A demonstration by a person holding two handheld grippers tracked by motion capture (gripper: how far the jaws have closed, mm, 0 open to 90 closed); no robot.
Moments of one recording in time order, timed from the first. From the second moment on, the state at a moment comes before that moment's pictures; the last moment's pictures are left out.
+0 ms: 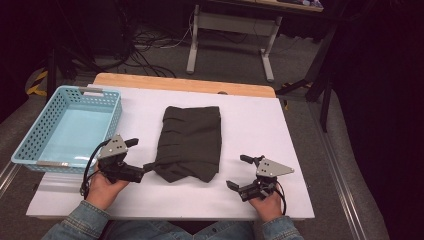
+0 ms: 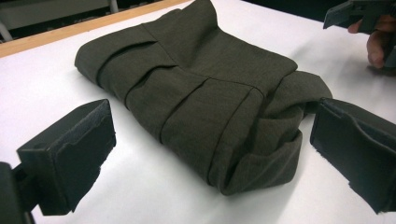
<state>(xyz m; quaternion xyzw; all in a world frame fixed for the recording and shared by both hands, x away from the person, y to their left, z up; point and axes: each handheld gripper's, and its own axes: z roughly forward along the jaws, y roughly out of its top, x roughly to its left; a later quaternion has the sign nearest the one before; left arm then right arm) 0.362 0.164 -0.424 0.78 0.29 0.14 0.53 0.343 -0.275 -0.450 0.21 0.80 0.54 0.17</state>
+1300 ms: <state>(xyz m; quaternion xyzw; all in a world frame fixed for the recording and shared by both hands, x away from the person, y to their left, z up) 0.440 0.129 -0.400 0.80 0.33 0.12 0.48 0.342 -0.275 -0.450 0.21 0.80 0.54 0.17</state>
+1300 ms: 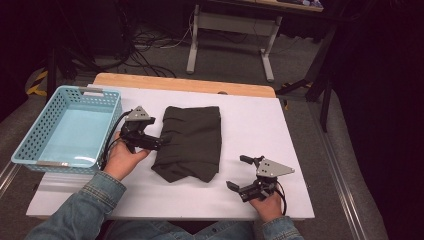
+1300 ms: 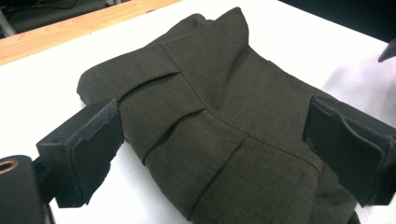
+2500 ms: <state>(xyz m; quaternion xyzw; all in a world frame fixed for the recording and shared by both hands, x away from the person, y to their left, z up) 0.504 0.099 -0.410 0.80 0.41 0.11 0.42 0.342 -0.275 -0.449 0.20 0.80 0.55 0.17</state>
